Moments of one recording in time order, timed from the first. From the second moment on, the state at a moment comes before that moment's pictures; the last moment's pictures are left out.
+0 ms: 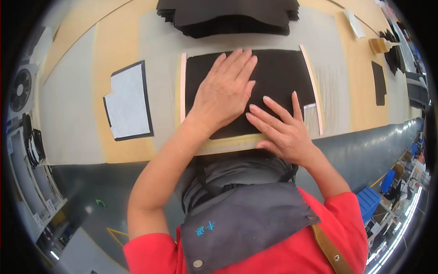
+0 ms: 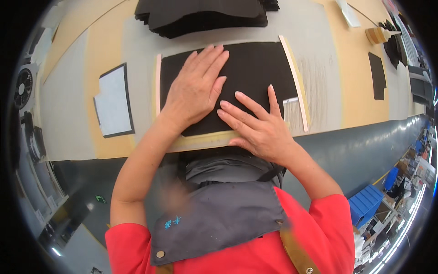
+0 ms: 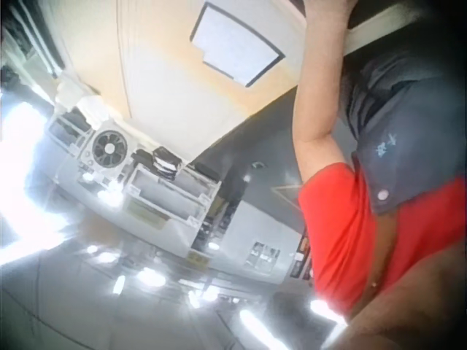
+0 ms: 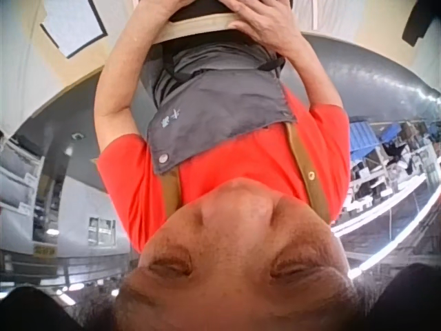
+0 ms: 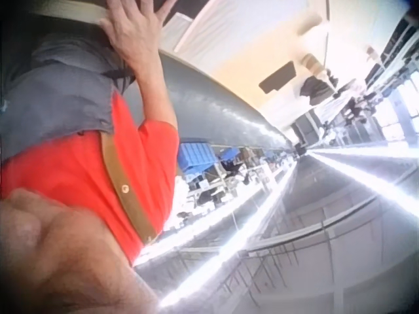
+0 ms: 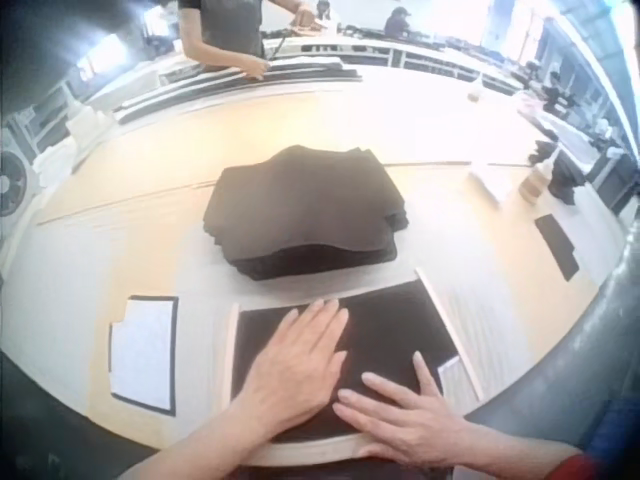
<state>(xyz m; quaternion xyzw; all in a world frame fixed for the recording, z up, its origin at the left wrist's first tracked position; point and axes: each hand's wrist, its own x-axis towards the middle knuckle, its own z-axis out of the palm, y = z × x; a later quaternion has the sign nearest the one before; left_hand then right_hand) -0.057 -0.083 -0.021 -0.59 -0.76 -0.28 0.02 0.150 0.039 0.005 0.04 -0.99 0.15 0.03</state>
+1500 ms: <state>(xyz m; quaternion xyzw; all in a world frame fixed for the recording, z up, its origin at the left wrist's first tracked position) 0.030 -0.142 -0.005 -0.65 -0.74 -0.16 -0.11 0.047 0.108 -0.005 0.07 -0.99 0.03 0.09</state>
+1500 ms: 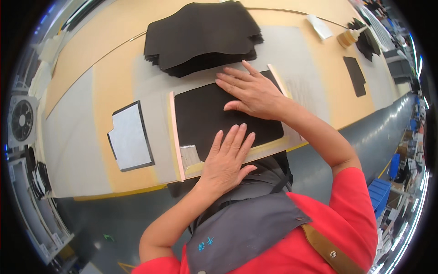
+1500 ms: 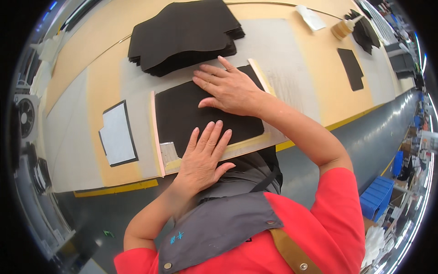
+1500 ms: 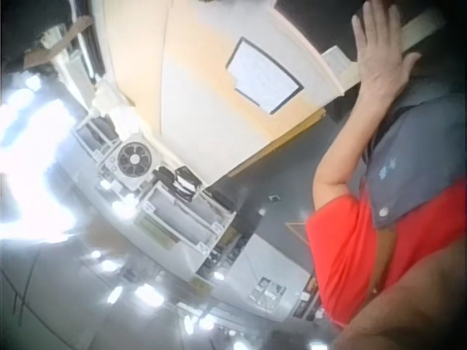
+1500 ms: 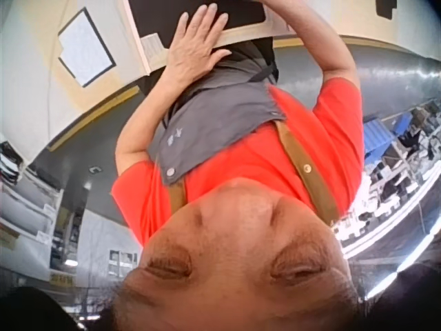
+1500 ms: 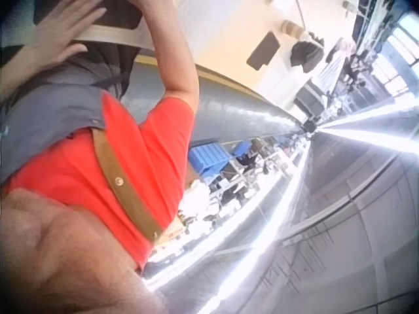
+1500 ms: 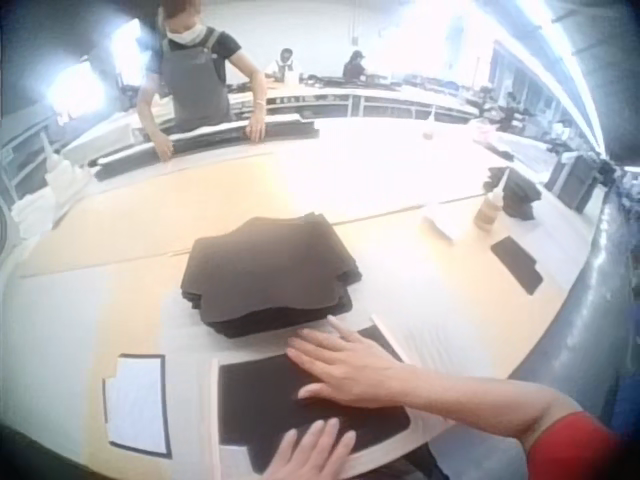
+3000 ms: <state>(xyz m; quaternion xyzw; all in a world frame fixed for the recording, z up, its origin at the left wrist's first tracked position) -0.176 -0.098 0.094 -0.20 -0.60 -0.75 -0.21 -0.004 0.191 0.131 -0.16 -0.76 0.52 0.35</state>
